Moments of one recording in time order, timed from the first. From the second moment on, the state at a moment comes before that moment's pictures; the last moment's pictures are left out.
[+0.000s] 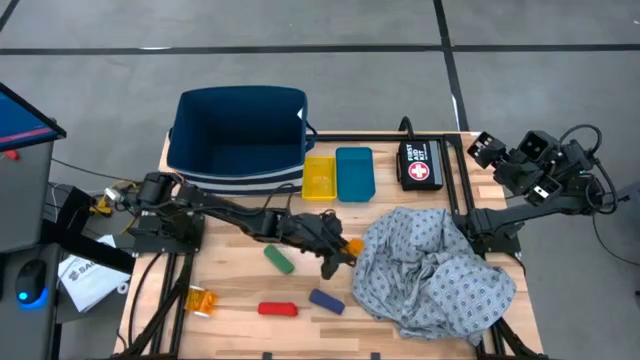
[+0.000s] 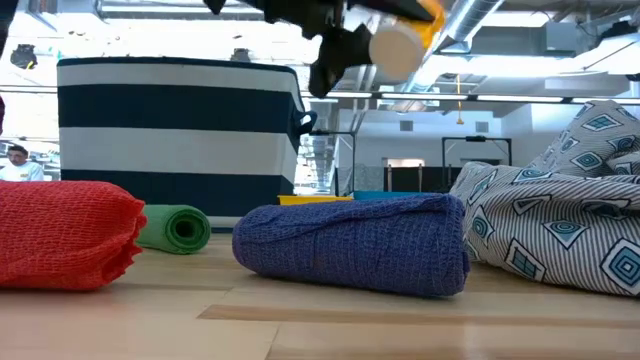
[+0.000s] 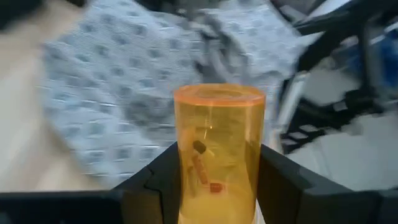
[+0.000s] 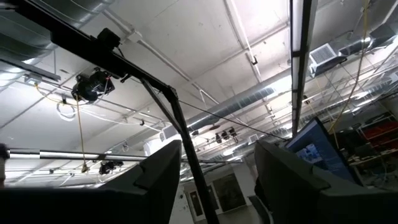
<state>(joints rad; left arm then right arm) -0.20 1.78 1.21 0.15 -0.07 -0.51 0.15 0.41 0.79 0.34 -0.02 0.45</state>
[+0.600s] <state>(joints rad) -0.17 1.76 1.47 -0.23 -0.43 0.09 0.18 0.41 0.79 0.35 -0.03 0.42</state>
